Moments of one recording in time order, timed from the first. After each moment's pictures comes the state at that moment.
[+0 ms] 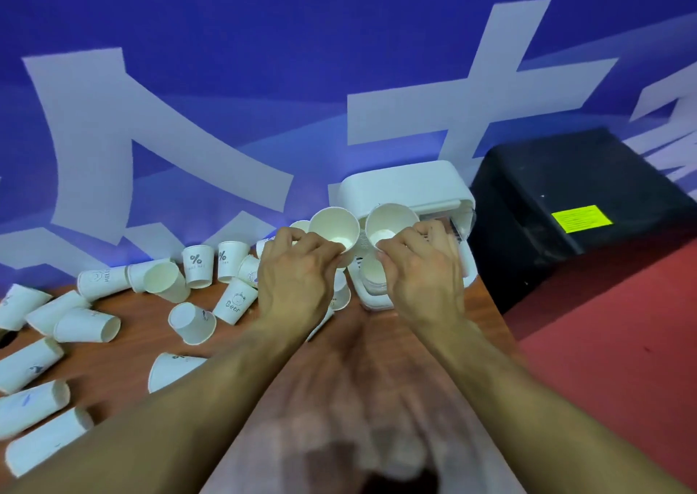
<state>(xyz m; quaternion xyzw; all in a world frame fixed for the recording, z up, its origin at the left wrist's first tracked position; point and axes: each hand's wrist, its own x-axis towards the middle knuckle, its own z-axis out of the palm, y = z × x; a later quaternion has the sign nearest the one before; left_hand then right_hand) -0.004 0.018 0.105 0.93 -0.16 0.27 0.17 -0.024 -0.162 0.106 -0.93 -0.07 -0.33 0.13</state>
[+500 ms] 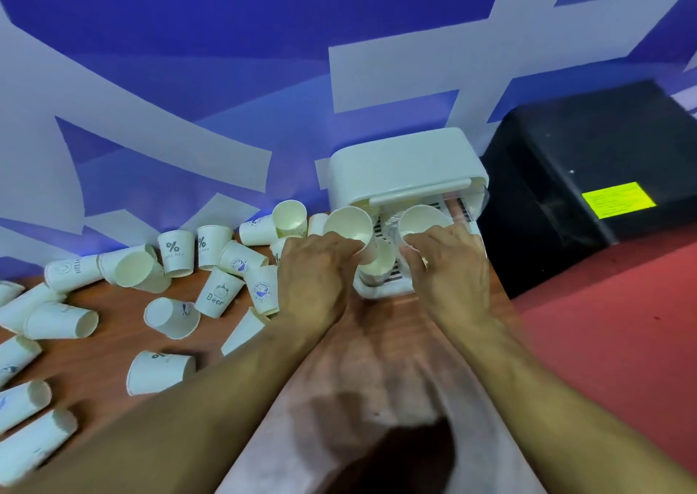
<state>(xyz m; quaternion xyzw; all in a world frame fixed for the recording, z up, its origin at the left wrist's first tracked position) 0.033 -0.026 0.064 0.96 -0.16 0.12 0.19 0.006 -0.207 0.062 -0.96 0.01 -0.23 0.17</state>
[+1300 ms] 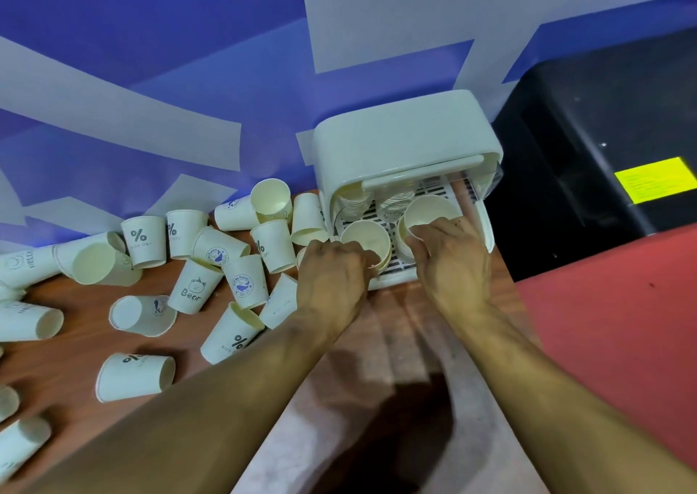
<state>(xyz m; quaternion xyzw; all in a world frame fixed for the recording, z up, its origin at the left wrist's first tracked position) 0.057 -0.057 0.001 0.97 -0.22 -0.03 0.12 0.038 -0.230 -0.005 -0.97 0.03 -0.16 0.19</state>
